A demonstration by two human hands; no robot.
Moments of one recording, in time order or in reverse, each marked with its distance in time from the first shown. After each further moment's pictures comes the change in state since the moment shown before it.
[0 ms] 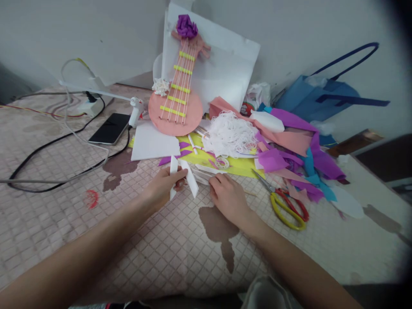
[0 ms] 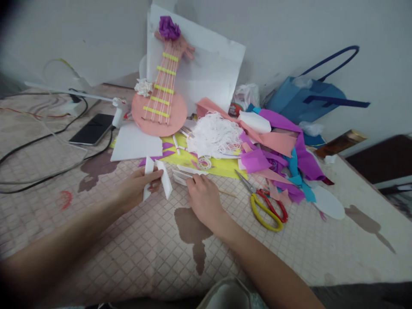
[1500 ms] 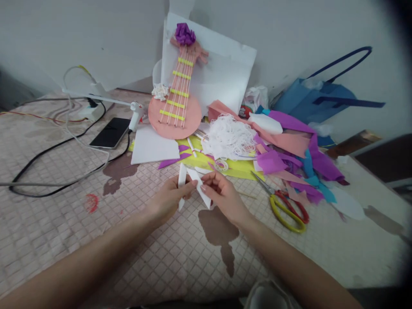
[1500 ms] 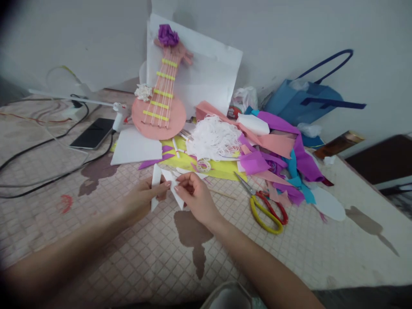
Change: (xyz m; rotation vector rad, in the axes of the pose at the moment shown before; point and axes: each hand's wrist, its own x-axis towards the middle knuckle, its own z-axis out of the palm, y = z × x) left_hand -0.014 -0.014 0.010 0.076 -0.103 0.041; right_hand 0.007 -0.011 -0.008 1.386 -0.052 0.367
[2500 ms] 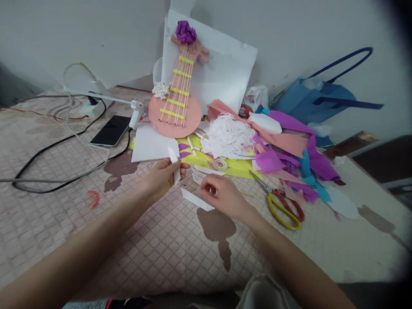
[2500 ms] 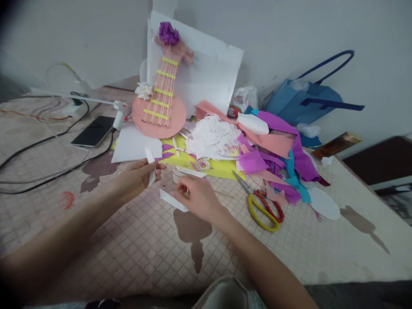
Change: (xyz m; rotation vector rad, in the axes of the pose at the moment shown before) left_hand 0.022 0.032 -0.014 -0.182 0.144 0.013; right_hand 0.005 -0.012 -0.012 -0.794 -0.159 -0.301
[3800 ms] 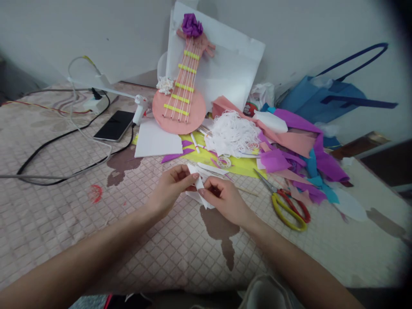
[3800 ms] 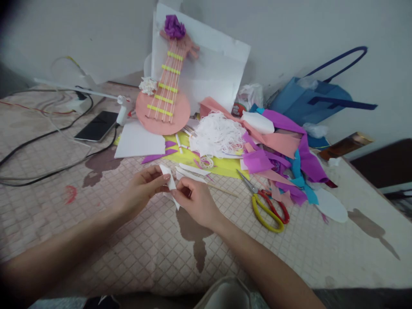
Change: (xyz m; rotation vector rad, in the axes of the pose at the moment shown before) left_hand -0.029 -0.030 0.003 0.220 -0.127 0.116; right_hand -0.010 -0.018 0.010 0.463 -0.004 0.151
